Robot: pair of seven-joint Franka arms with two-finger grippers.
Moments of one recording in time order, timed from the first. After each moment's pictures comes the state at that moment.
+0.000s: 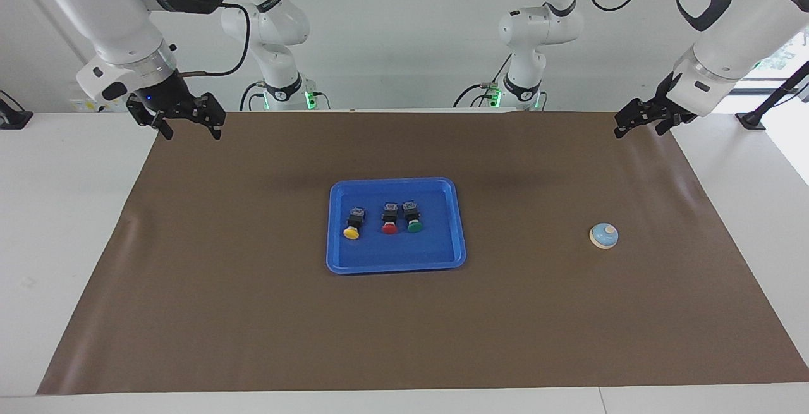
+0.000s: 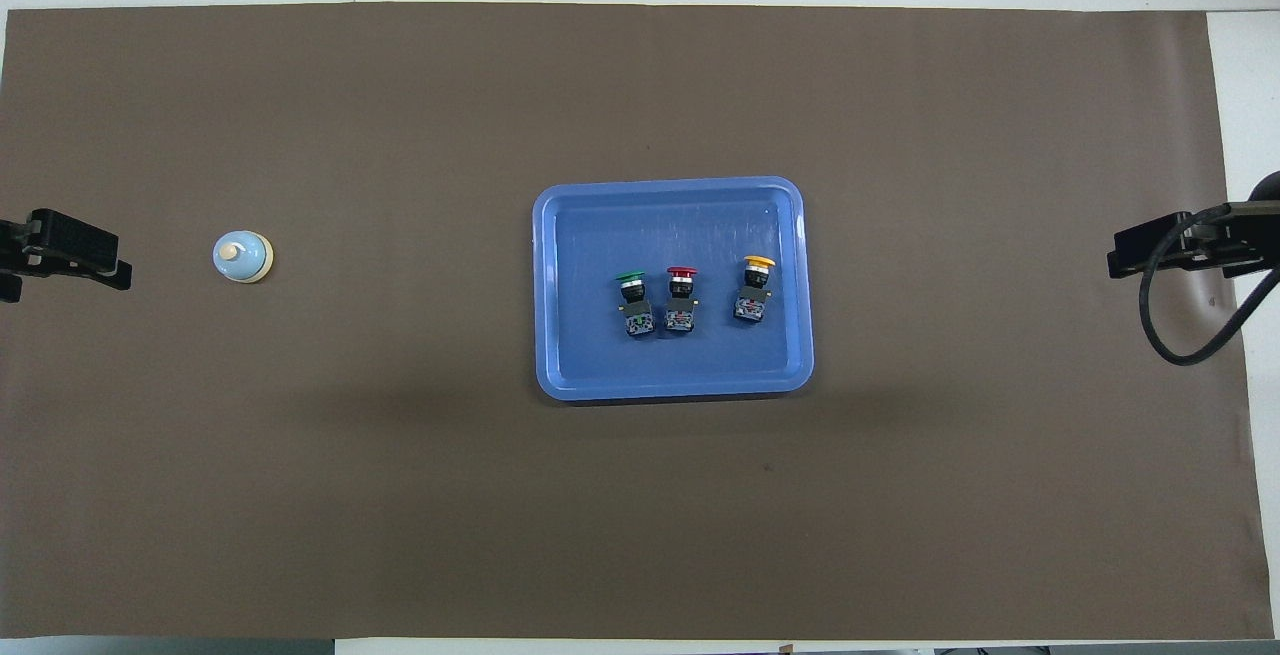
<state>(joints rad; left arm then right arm) 0.03 0.03 -0.01 -1.58 -0.03 1.45 0.00 -0.14 -0.03 0.09 -1.67 0.00 1.57 -0.02</state>
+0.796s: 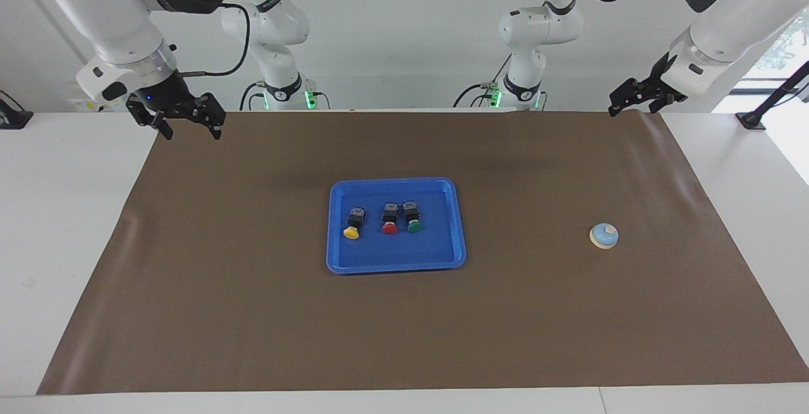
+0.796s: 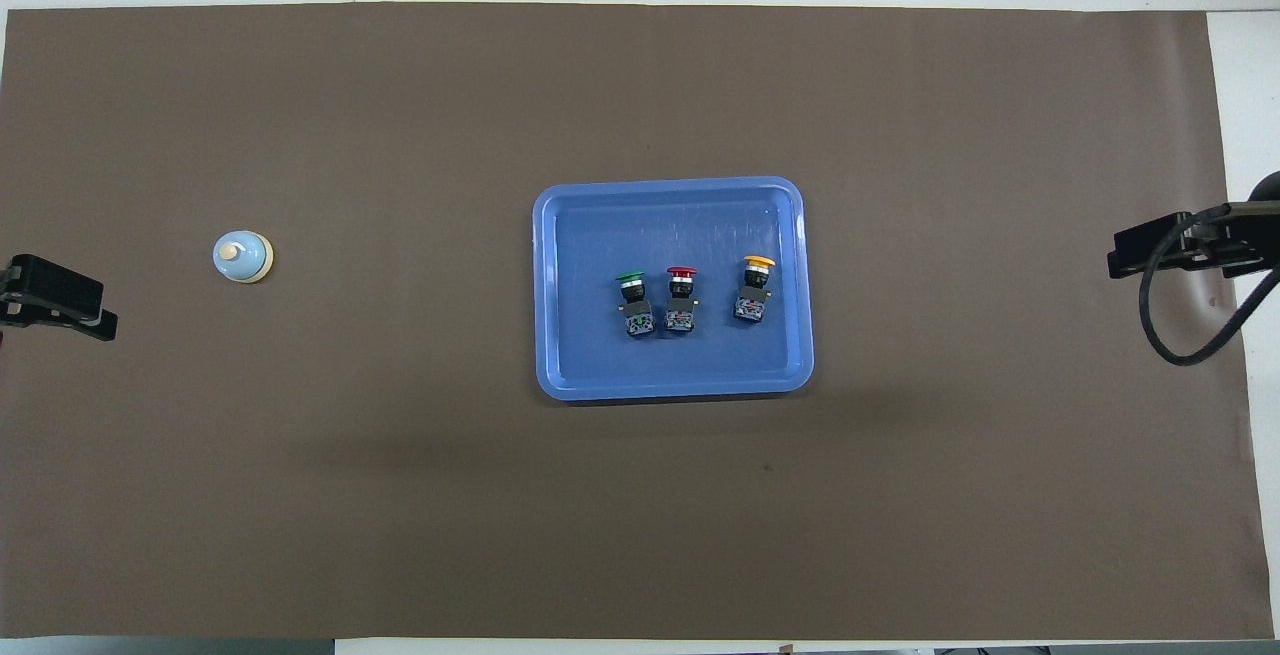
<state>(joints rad) 0.03 -0.02 -0.01 -1.60 -0.03 1.36 -0.09 -0.14 -0.03 0.09 -1.67 0.00 1.57 -0.02</state>
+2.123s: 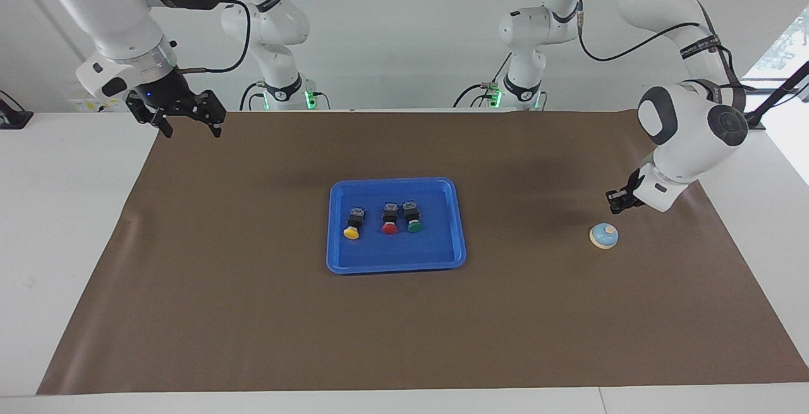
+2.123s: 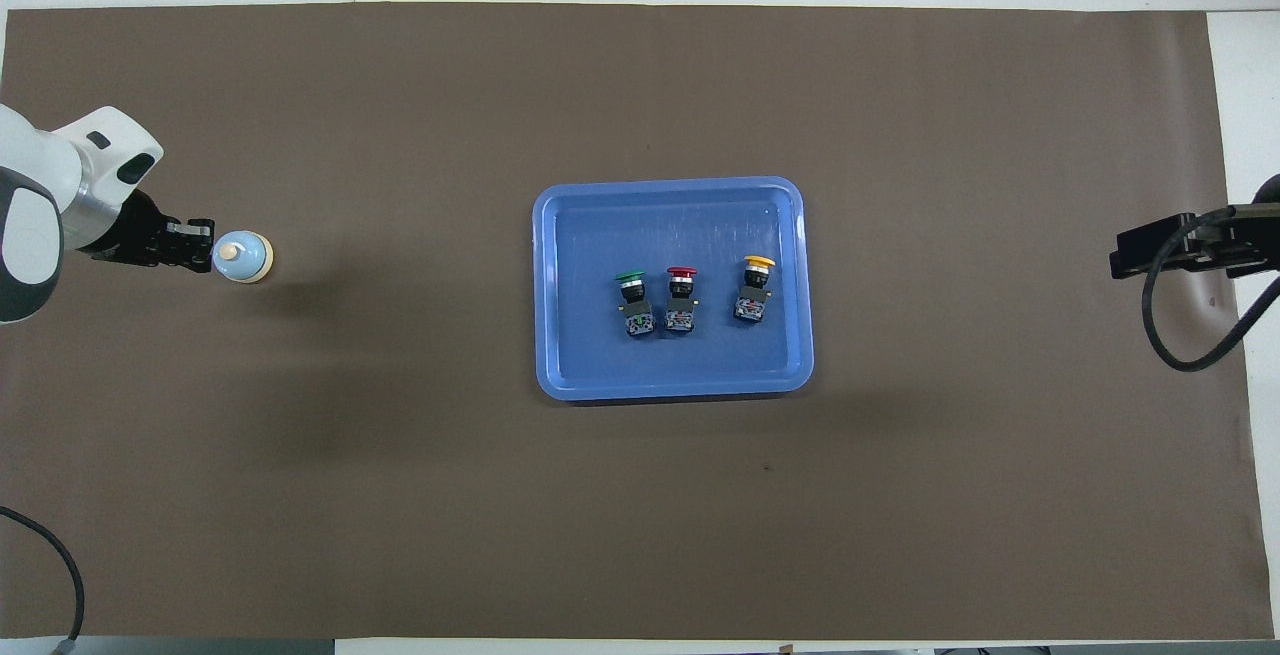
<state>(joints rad) 0.06 0.26 0.00 -1.84 -0.02 1.98 0.04 -0.14 -0.04 0.10 -1.67 0.00 1.57 -0.02</state>
